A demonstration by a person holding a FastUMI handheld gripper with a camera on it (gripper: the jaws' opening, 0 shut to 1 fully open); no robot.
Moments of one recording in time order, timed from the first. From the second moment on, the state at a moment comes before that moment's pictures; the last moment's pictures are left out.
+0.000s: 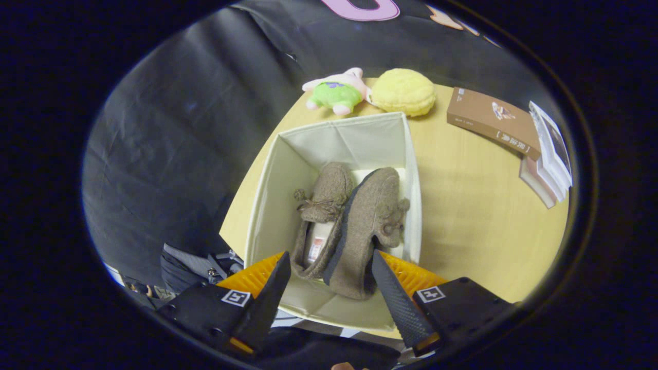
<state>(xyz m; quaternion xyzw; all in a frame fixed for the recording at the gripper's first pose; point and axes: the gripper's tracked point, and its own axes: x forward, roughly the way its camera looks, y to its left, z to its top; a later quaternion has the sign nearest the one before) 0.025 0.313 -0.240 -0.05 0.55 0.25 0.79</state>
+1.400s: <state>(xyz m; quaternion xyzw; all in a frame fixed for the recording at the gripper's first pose) 0.141 0.073 0.060 -0.03 -0.04 0.04 1.00</state>
